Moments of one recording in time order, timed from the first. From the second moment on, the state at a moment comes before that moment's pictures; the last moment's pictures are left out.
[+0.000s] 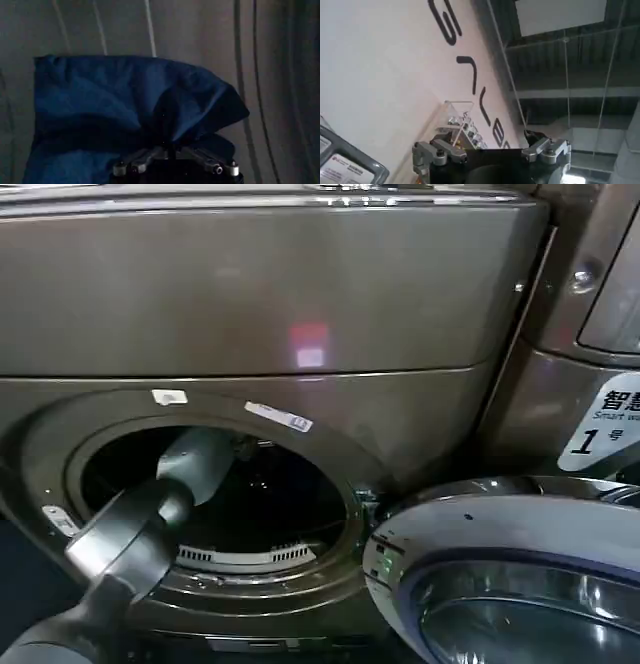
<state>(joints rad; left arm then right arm) -0.07 -1.43 0.29 -0.32 0.39 -0.05 1.20 -1.93 1.00 2.56 2.02 0.75 -0.14 -0.09</state>
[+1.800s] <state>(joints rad) 0.30 -1.51 -0.29 -0.86 -0.14 -0.21 -0.23 -1.90 0.99 2.54 2.00 0.69 -0.13 -0.06</state>
